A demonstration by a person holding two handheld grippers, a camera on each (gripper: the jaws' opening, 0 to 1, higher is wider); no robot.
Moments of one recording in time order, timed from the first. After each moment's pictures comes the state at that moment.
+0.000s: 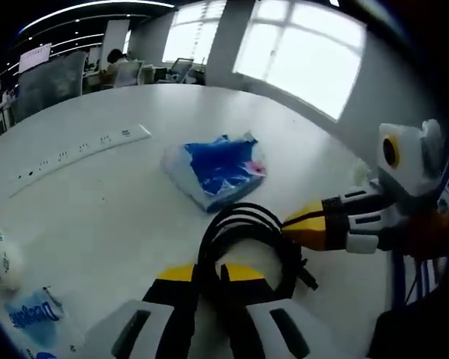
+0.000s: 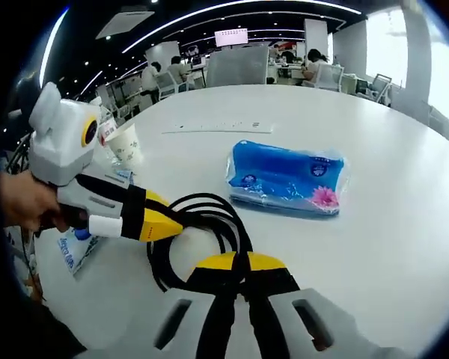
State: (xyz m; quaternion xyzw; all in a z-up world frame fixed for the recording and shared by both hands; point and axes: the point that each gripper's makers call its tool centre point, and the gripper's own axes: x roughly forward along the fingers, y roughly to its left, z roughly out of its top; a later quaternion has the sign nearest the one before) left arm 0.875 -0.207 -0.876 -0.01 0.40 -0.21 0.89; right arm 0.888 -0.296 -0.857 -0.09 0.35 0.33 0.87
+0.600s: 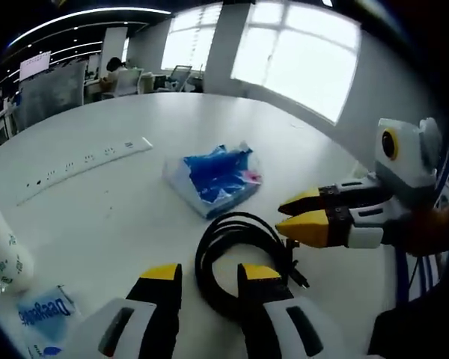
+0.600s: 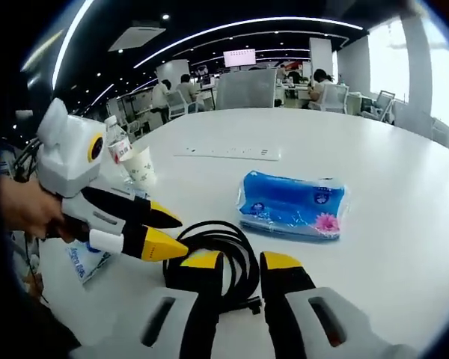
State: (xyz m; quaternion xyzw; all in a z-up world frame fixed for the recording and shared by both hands) left arm 0.870 -0.202 -0.850 -0.02 0.37 -0.20 0.91; right arm 0.889 -0.287 -0.832 -0.06 0.31 0.35 0.88
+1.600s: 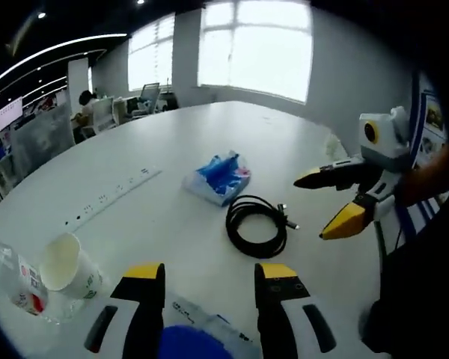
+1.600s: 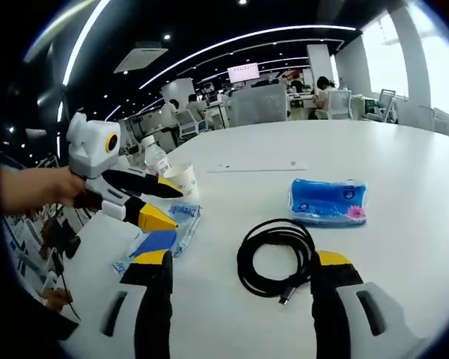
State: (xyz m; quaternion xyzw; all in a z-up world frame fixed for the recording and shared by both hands) left arm 0.823 -0.115 -0.805 0.10 0.33 -0.29 0.89; right arm 0.806 -0.252 -0.792 0.00 0.28 0.38 0.88
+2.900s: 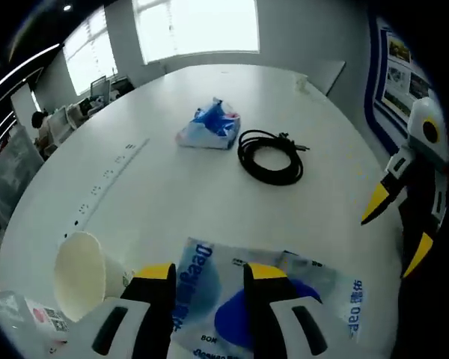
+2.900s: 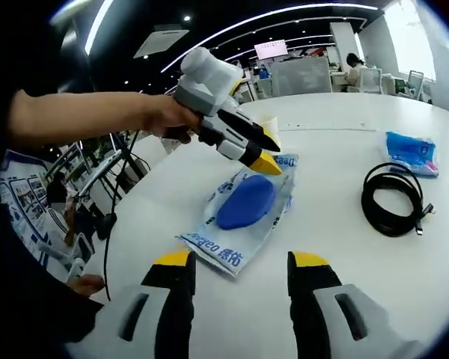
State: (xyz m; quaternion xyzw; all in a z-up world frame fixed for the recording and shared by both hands) left arm 0.837 -0.068 -0.846 0.23 0.38 -0.37 0.82; right arm 0.681 -0.143 -0.838 0.01 0.36 0.45 0.82
